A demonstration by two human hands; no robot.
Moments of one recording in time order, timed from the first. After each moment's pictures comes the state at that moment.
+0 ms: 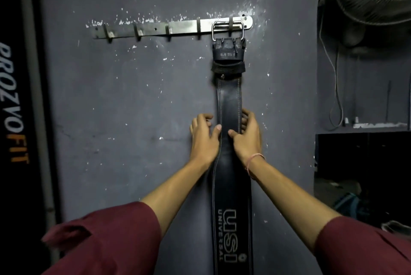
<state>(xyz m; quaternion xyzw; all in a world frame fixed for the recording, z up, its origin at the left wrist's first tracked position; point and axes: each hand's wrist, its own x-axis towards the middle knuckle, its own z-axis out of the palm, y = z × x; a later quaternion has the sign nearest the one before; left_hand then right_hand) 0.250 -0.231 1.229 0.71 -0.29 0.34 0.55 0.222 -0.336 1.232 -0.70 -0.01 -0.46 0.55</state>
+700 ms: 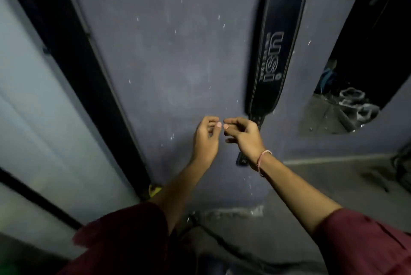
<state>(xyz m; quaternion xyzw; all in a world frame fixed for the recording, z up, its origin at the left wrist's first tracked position) 0.118 -0.035 0.870 0.74 -0.18 0.01 0.64 0.063 -0.143 0.895 -0.72 0.14 -0.15 0.66</state>
